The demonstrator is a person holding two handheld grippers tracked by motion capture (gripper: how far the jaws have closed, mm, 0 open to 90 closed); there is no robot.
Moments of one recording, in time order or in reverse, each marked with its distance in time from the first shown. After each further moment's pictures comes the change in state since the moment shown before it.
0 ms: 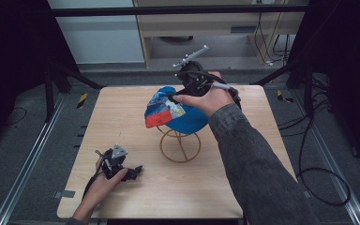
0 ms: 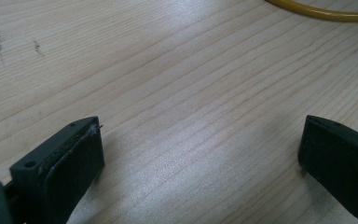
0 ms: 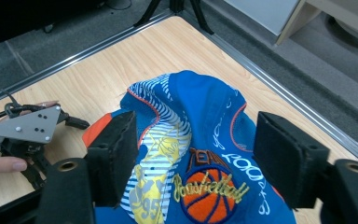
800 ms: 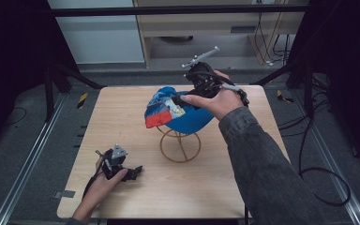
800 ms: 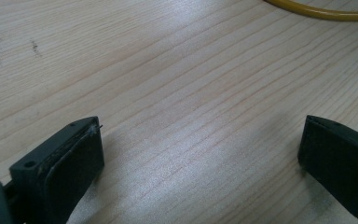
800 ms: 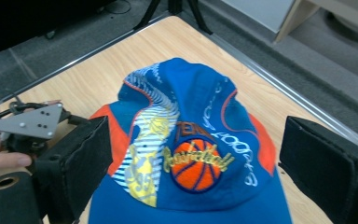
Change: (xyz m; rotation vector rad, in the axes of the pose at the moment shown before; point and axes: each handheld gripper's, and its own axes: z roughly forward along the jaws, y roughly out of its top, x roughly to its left) left arm -0.001 0.000 0.000 0.000 -0.005 0.004; right arm -0.009 -0.012 -0.014 -0.018 0.001 0.037
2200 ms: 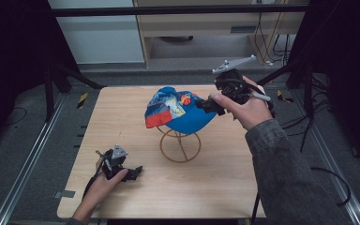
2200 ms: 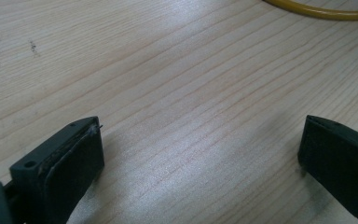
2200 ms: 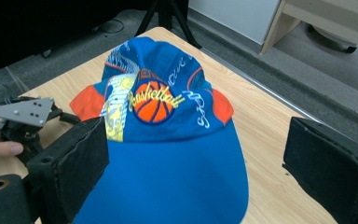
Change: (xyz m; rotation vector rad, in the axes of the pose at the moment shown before) left arm -0.001 0.000 0.000 0.000 -0.002 0.002; right arm -0.025 -0.045 -0.043 -0.082 -0.018 0.029
